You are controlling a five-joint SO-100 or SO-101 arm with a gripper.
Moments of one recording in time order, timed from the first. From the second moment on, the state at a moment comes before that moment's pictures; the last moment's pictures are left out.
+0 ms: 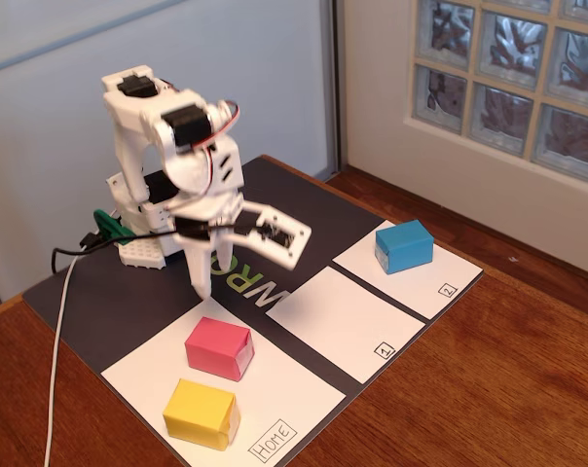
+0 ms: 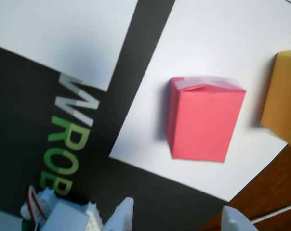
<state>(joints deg) 13.4 99.1 86.9 91.7 51.6</state>
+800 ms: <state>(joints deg) -3.3 128.8 105.8 98.8 68.3</state>
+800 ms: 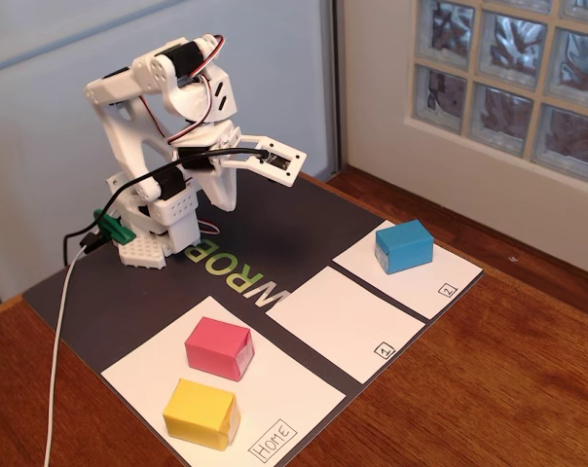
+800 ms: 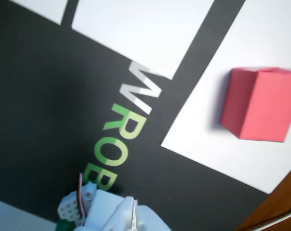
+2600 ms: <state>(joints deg) 2.4 181.0 169.9 79.2 81.7</state>
